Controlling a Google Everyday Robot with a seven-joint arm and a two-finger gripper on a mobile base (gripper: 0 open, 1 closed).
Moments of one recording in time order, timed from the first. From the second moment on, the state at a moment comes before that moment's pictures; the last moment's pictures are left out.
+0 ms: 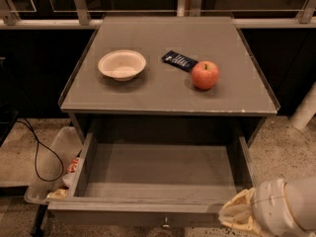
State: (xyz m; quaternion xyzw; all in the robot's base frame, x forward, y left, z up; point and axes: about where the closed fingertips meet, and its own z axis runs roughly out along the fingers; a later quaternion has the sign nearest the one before) arm 0.295 -0.172 0.733 -0.60 0.74 0.16 0.25
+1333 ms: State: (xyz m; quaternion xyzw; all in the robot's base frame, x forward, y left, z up) arm 0.314 -0.171 0.656 -0.61 0.71 0.14 0.31
